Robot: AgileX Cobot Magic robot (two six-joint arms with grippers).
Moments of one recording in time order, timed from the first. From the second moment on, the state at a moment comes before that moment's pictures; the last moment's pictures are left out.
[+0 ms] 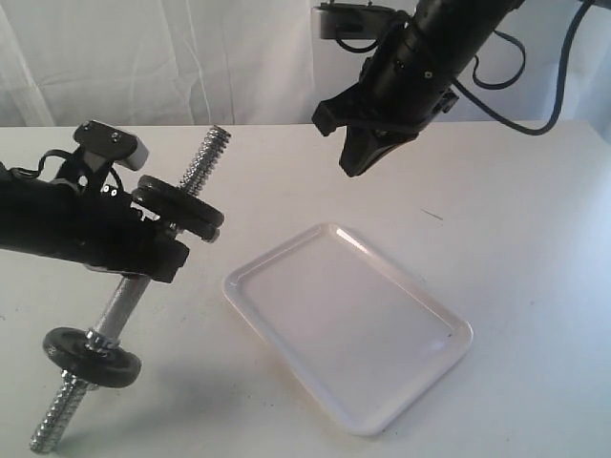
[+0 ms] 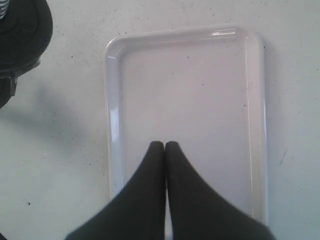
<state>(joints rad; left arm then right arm) -0.35 1.48 -0.80 -1.12 0.40 1.27 0.38 1.86 -1.73 0.36 1.22 -0.34</state>
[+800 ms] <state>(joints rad) -0.35 1.59 -0.80 -1.13 0.35 0.70 0.38 1.86 -1.73 0.36 1.22 -0.34</state>
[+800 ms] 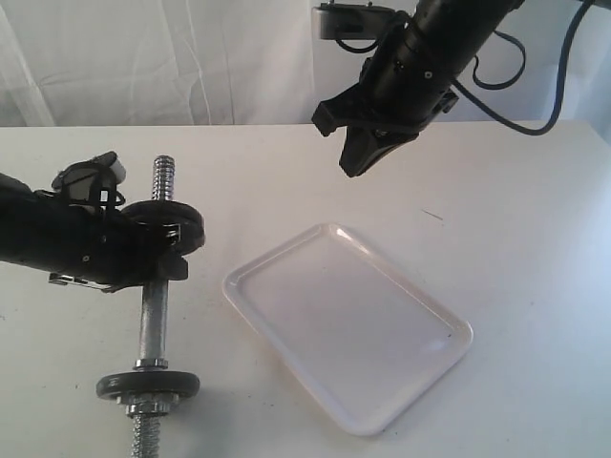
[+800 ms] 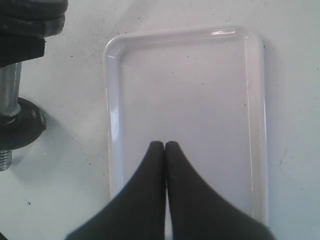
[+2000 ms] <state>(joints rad) -0.35 1.64 -0.68 -1.21 0.29 0.10 0.38 1.86 -1.73 0.36 1.22 -0.31</state>
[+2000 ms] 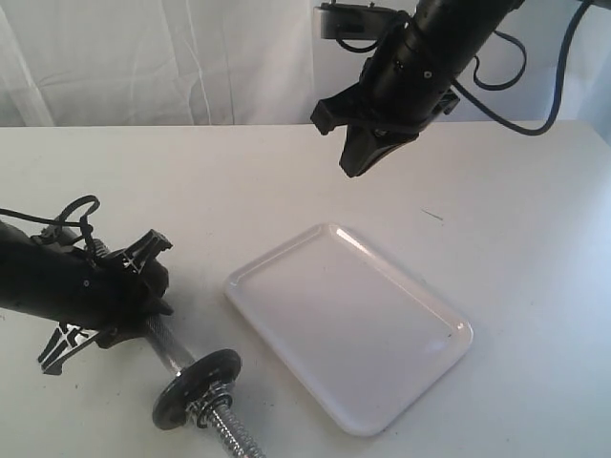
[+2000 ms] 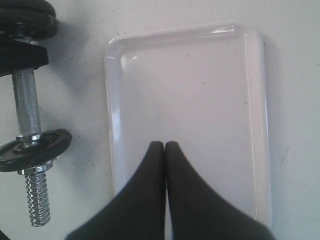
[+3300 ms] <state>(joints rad) -0.35 1.61 -0.70 -1.23 0.39 0.11 0.38 1.86 -1.73 0.35 1.22 -0.31</state>
